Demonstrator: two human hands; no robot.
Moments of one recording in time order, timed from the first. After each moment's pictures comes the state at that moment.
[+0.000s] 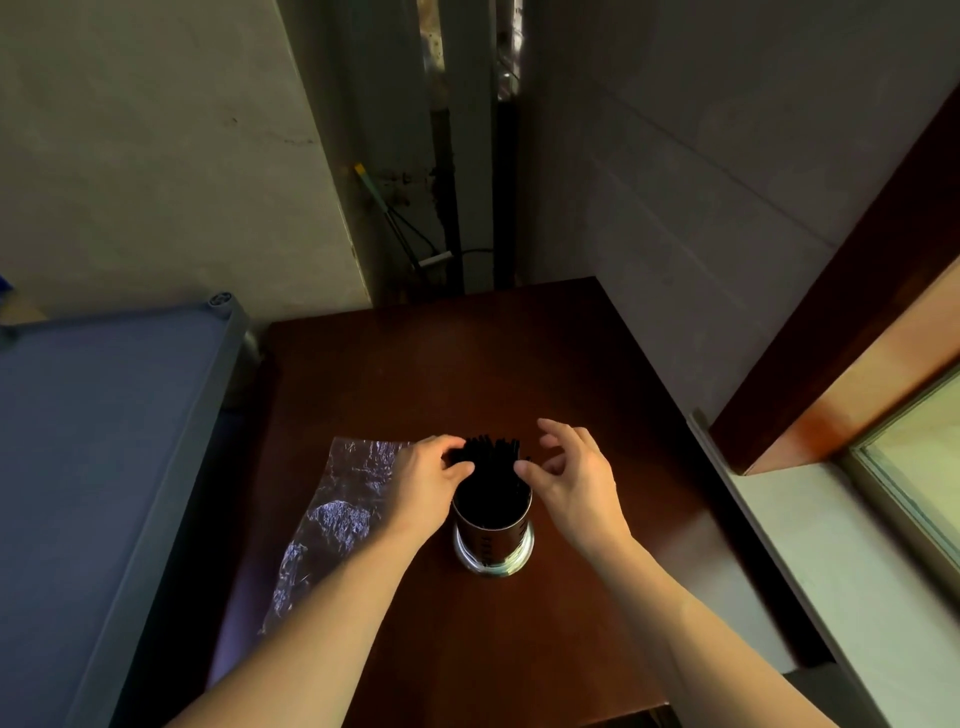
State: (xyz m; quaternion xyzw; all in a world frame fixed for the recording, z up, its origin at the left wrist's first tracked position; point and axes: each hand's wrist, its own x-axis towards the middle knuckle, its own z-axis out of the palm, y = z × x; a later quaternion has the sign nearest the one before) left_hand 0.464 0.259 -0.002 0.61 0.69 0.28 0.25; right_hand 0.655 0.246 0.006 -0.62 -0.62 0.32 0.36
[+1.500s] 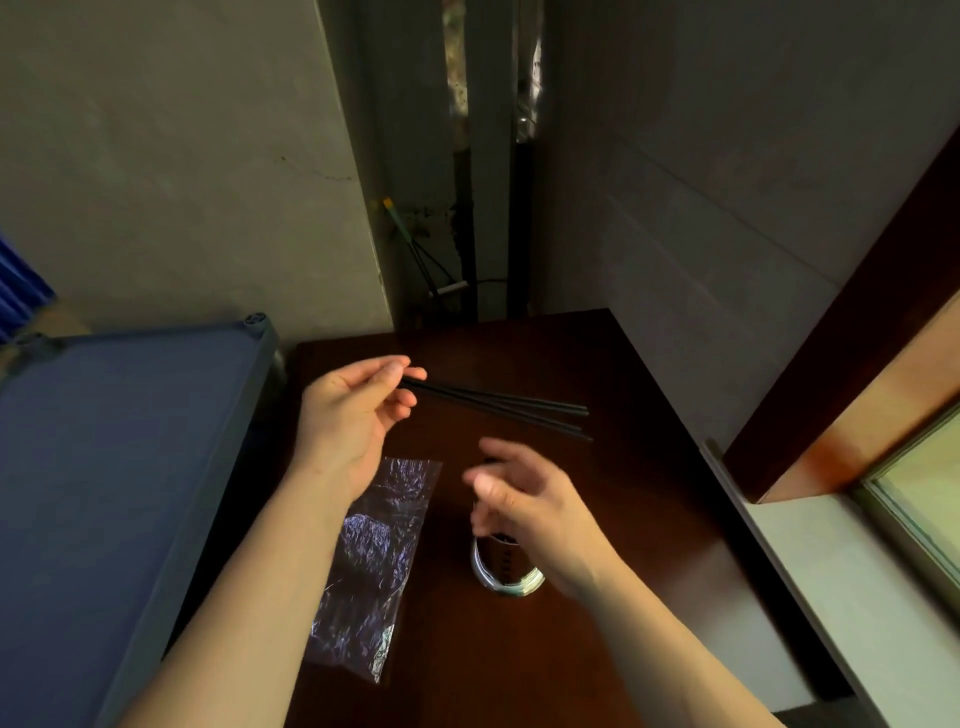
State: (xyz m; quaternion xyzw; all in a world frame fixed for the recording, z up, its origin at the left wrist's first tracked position) left_hand 0.399 0.257 0.119 0.35 0.45 0.65 0.51; right_hand 0.603 0.207 0.066 -0.37 -0.46 0.68 0.43
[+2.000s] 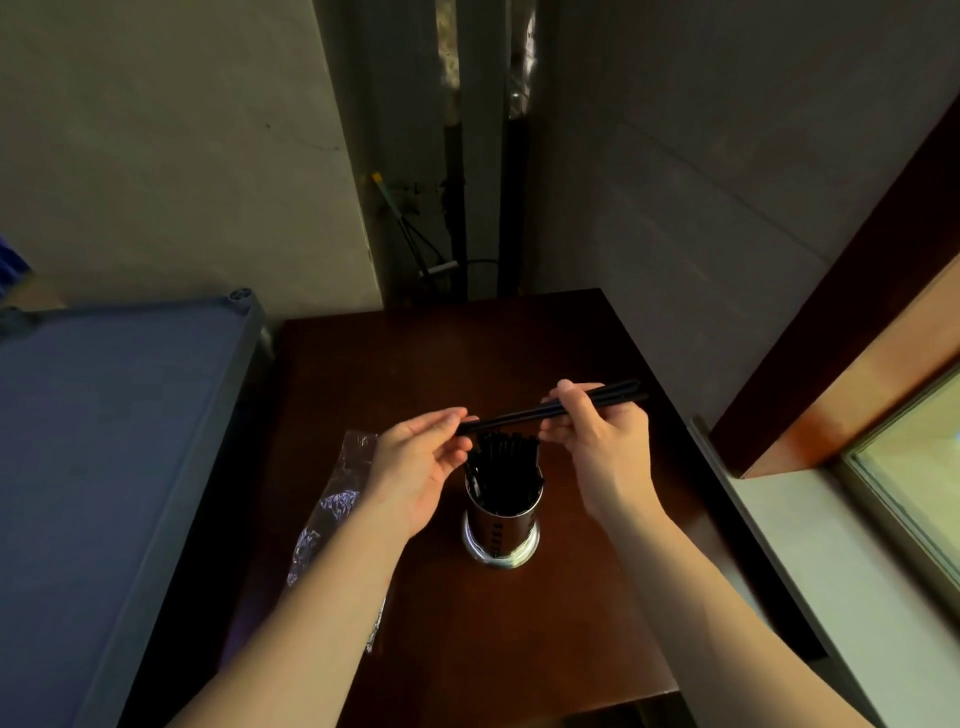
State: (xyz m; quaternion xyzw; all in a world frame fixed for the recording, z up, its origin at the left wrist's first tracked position) left_hand 0.445 0.242 0.037 0.21 0.45 0.58 0.64; right_hand 0.637 0.239 0.071 -0.47 -0.41 0.48 0.61
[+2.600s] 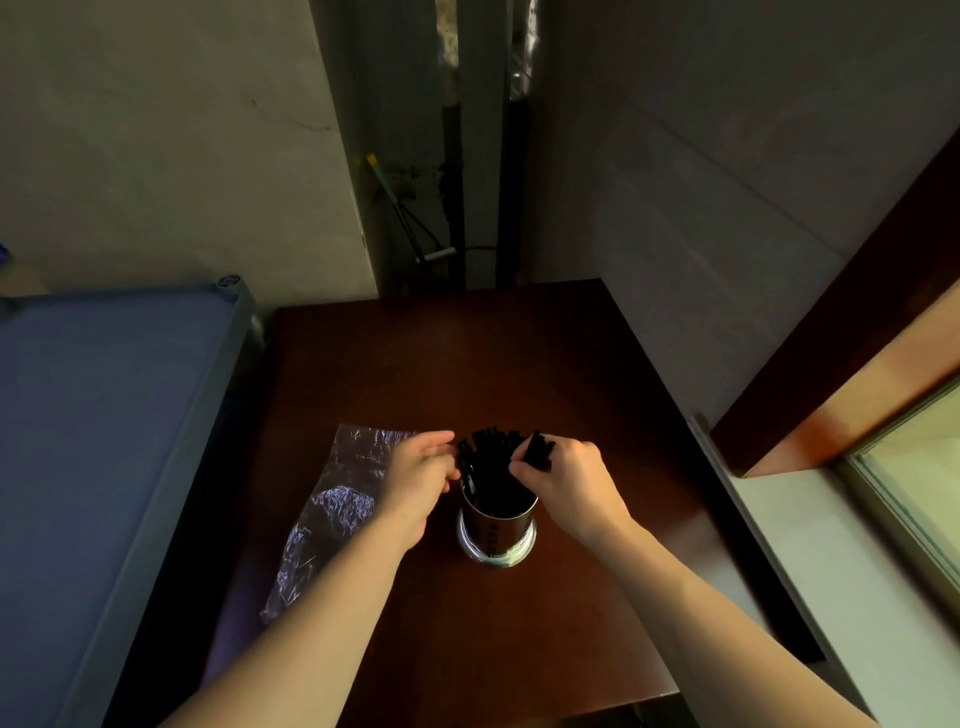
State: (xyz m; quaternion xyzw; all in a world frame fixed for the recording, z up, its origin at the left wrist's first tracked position) left_hand 0.448 0.252 -0.010 0.35 0.66 0.43 0.51; right_hand 0.643 0.242 0.030 -0.58 -0.70 0.33 0.26
